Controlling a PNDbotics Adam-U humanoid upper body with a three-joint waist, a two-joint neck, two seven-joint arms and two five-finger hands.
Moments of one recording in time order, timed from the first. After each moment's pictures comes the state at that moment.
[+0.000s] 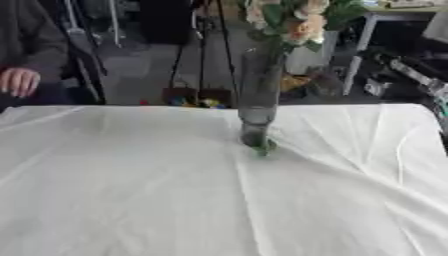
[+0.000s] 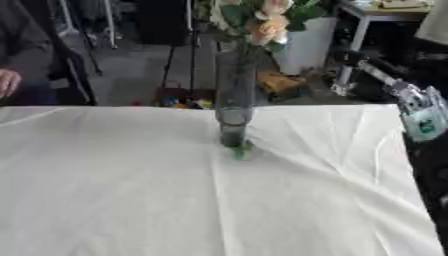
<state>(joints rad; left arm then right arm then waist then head) -0.23 0.30 0.10 -1.64 0.27 -0.36 -0.13 -0.68 -0.64 -0.31 -1.00 0.40 -0.55 0.47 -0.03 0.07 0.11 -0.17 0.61</state>
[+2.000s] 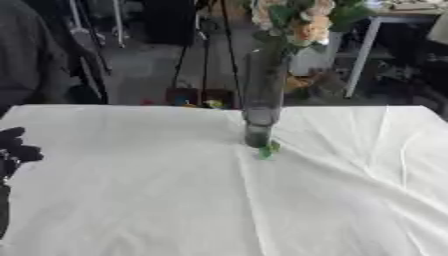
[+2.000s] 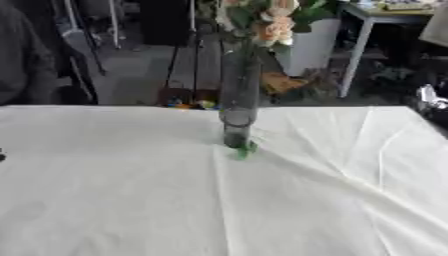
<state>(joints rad) -0.20 0.25 0.08 -1.67 0.18 -0.35 -0.03 -0.40 -0.53 -0.41 -1.43 0.04 -0.39 0.23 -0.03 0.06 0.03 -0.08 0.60</state>
